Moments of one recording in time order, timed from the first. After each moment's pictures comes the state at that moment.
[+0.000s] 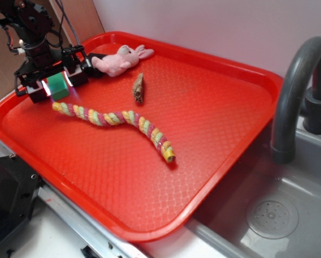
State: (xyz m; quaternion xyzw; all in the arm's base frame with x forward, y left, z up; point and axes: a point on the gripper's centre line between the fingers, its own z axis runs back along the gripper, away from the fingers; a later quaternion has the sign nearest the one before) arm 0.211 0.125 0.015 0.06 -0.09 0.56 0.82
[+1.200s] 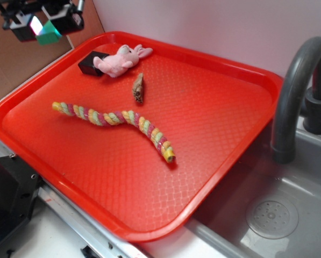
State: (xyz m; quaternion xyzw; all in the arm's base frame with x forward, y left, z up) arm 0.214 0.029 0.158 -0.03 -0.11 0.28 0.95
